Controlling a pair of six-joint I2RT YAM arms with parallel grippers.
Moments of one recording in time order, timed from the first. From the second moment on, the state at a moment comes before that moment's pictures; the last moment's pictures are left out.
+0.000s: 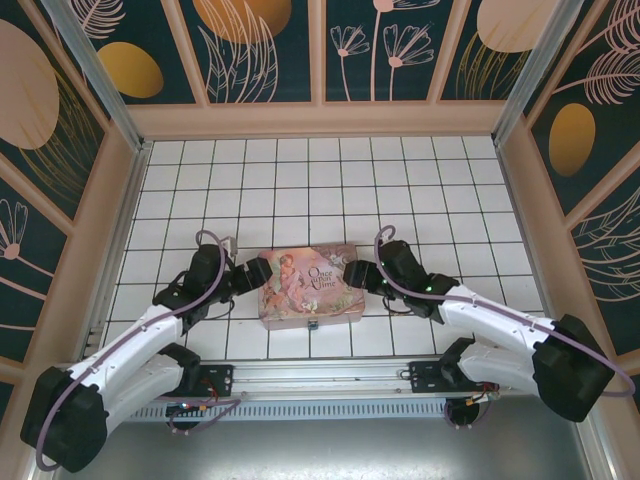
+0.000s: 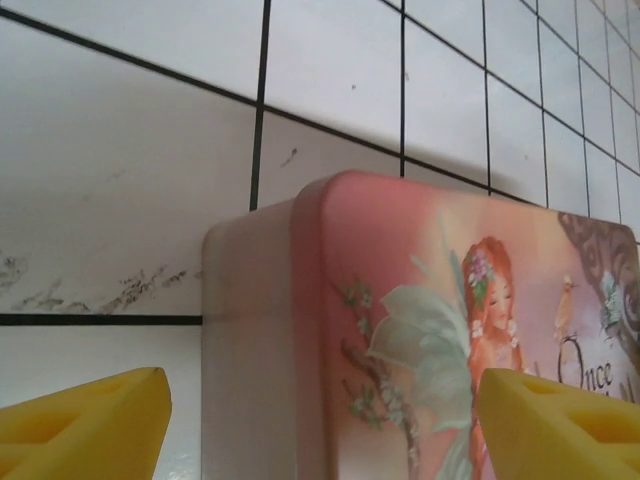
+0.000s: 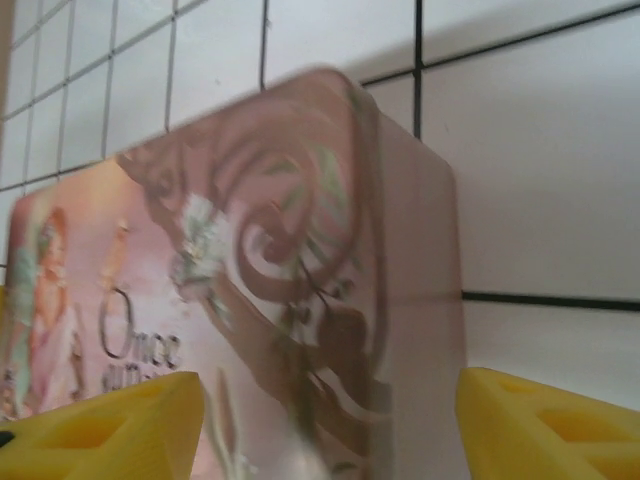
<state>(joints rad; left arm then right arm) -0.47 0.91 0.38 -0.20 0.19 -0.83 0.78 1.08 0.49 -0.14 -0.05 0.88</state>
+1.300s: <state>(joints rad) -0.45 1.67 0.85 0.12 0.00 -0.75 0.54 1.67 0.91 0.07 -0.05 0.88</state>
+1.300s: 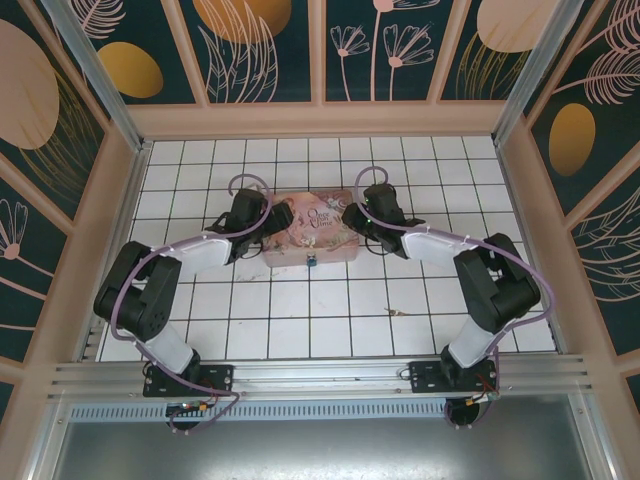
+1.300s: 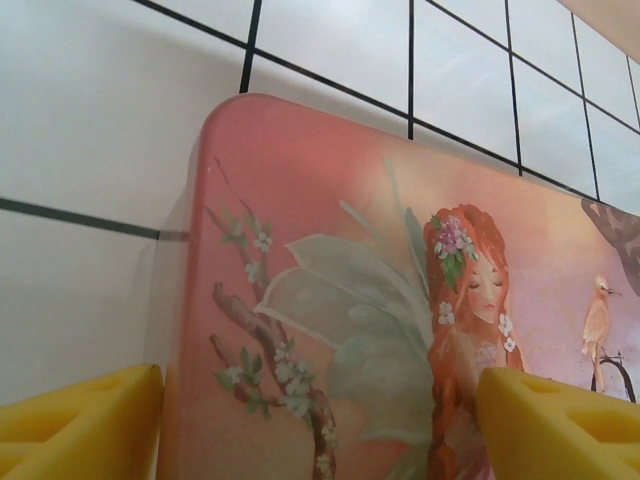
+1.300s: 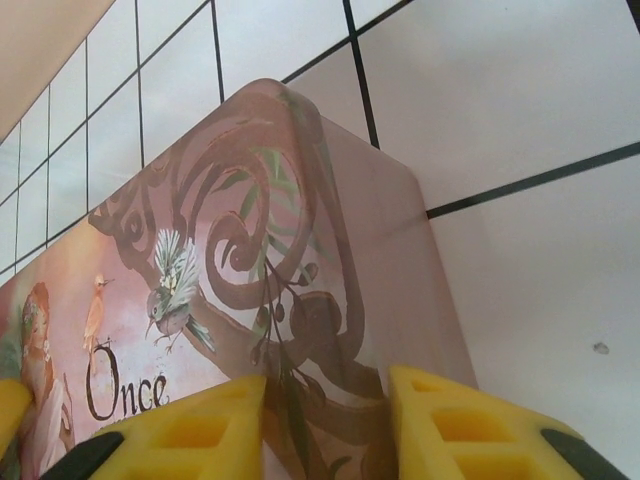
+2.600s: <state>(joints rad) -0.44 1.41 0.94 0.06 -0.08 -0.65 0.52 1.09 0.61 -0.26 0.16 0.87</state>
